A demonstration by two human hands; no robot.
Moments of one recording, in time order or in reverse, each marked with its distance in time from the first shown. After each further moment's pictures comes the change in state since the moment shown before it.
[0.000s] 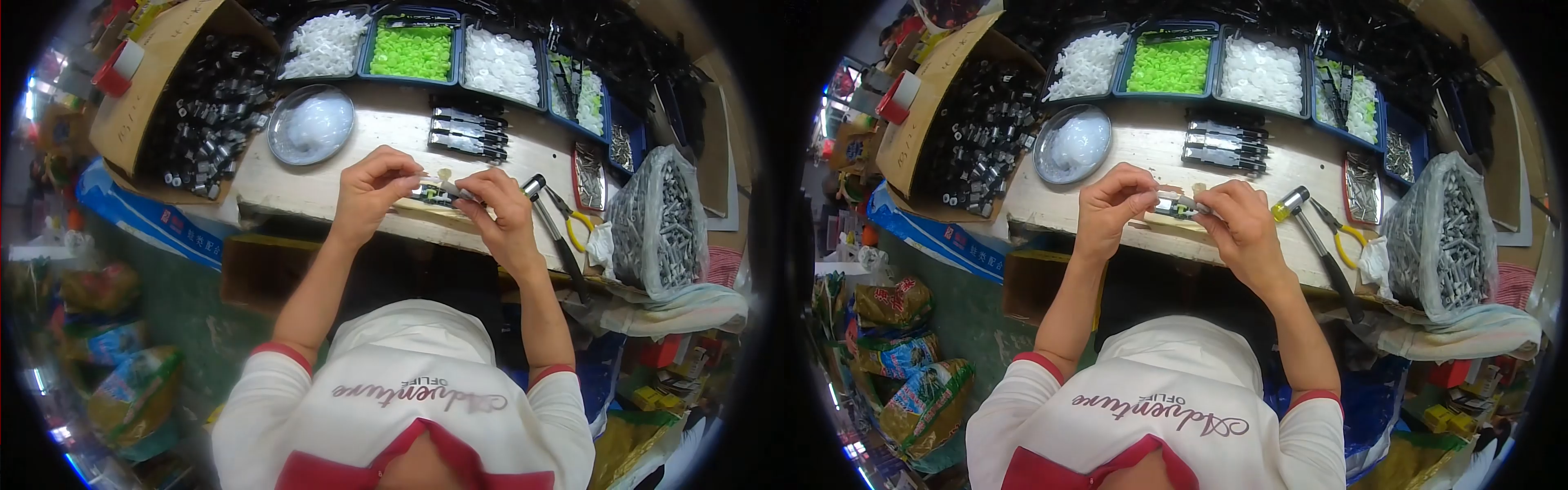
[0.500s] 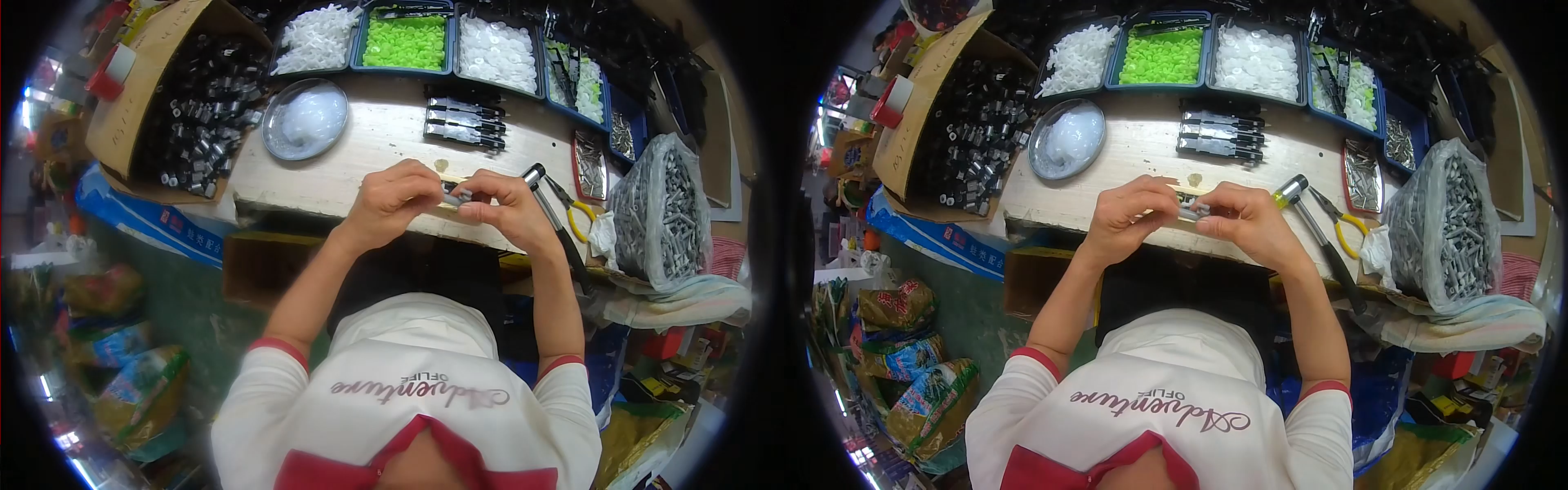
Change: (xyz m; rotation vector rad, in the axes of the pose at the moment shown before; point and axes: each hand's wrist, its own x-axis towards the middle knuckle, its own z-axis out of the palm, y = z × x) left_hand 0.001 -0.001 0.008 0.461 -0.319 0.346; right_hand 0.001 0.014 -0.017 0.489 -0.318 0.428
